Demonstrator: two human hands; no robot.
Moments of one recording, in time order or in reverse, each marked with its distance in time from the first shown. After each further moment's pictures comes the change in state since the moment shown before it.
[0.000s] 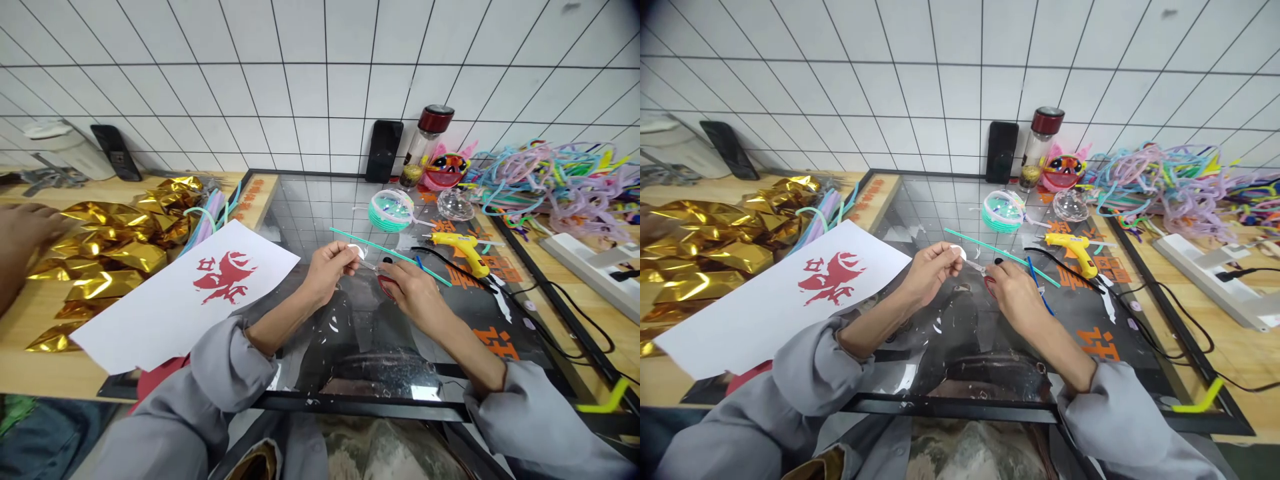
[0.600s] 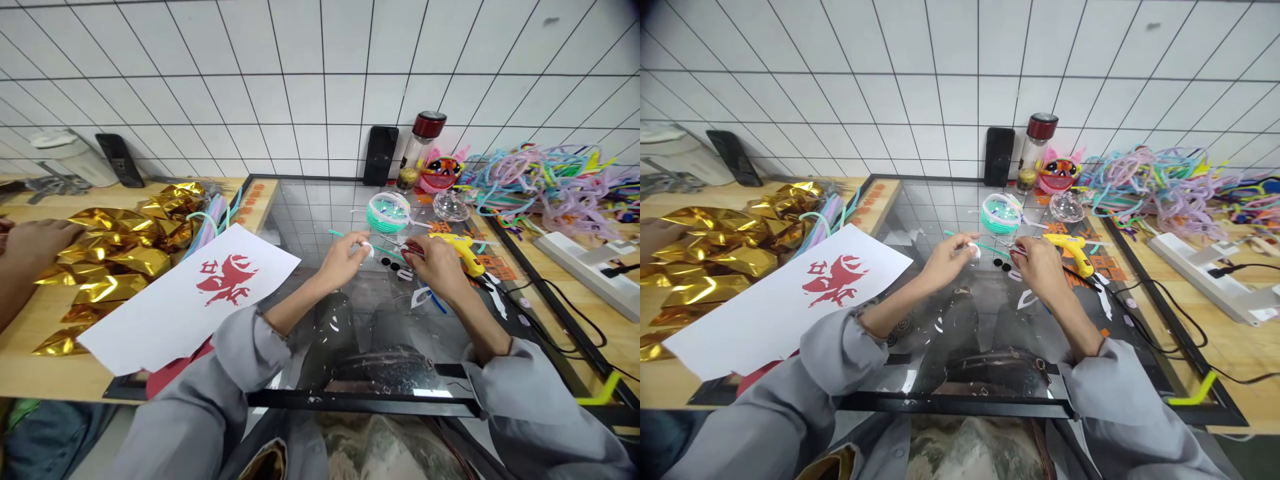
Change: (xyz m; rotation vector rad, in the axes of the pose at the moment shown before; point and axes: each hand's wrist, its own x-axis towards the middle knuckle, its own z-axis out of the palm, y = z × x) left_hand 0.028 -0.006 0.004 0.710 -0.114 0.332; right_hand 0.025 0.041 -0.025 -0.124 0.093 0.287
